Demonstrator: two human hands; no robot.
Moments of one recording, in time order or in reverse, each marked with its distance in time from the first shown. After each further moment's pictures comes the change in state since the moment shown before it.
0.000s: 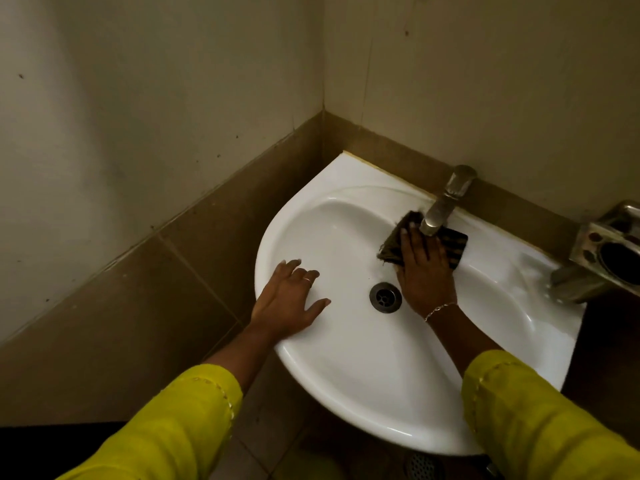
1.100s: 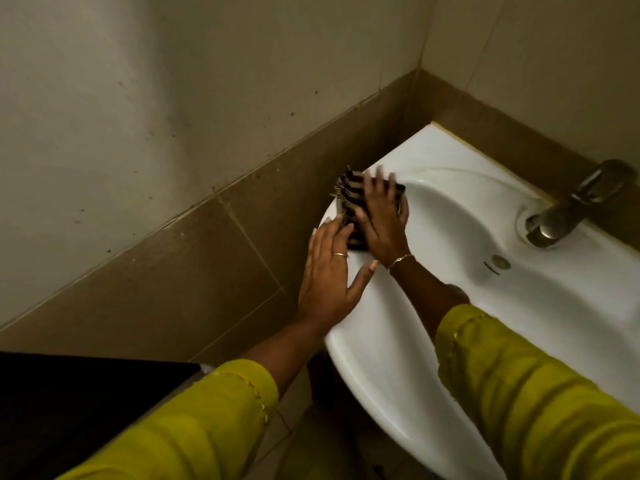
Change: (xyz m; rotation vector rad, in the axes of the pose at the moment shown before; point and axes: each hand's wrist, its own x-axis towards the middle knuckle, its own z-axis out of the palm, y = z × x) left_hand -0.003 0.001 0.003 -0.371 0.394 -0.264; right_hand 0.080 -0.154 0.014 0.654 -0.037 -0.228
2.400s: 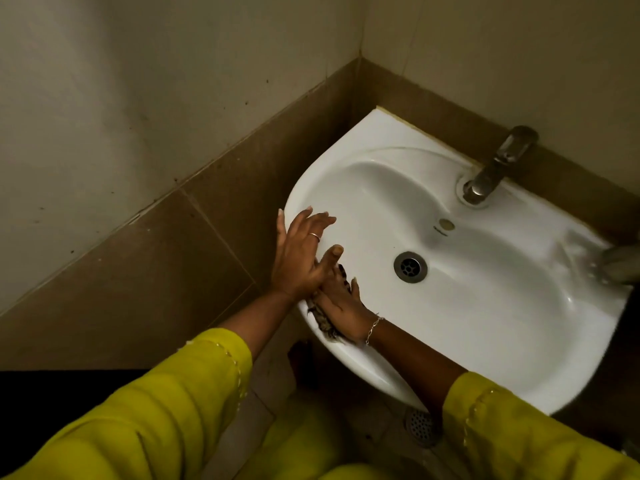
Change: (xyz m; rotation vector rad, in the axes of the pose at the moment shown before) left_hand -0.001 -0.001 -0.010 0.000 -0.093 0.171; right_hand -0.145 -0.062 -0.010 0.290 -0.545 0.277
